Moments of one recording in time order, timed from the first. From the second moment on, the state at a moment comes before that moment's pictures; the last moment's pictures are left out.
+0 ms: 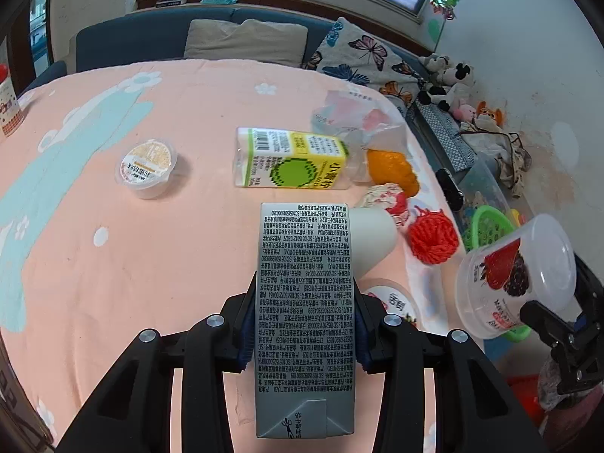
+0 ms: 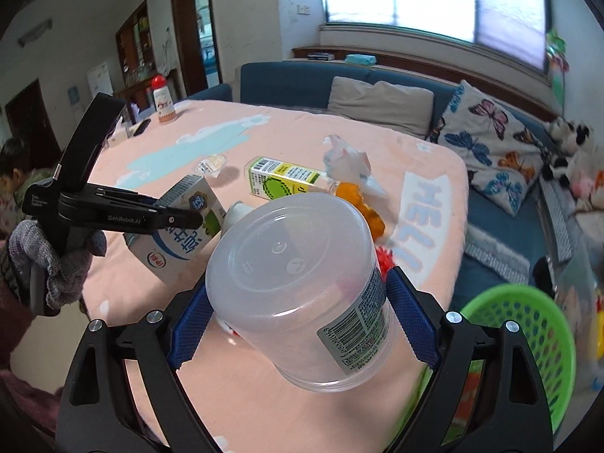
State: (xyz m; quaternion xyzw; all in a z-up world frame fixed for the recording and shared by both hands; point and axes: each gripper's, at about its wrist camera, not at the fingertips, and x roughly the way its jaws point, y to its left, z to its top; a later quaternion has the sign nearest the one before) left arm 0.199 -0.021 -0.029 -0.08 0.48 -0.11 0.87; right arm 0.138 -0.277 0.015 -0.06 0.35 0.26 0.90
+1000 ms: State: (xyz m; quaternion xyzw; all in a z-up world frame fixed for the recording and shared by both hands) left arm 0.174 -0.011 0.007 -0.09 0.44 -0.11 0.89; right arm 0.099 -0.319 0.008 0.03 0.36 0.23 0.90
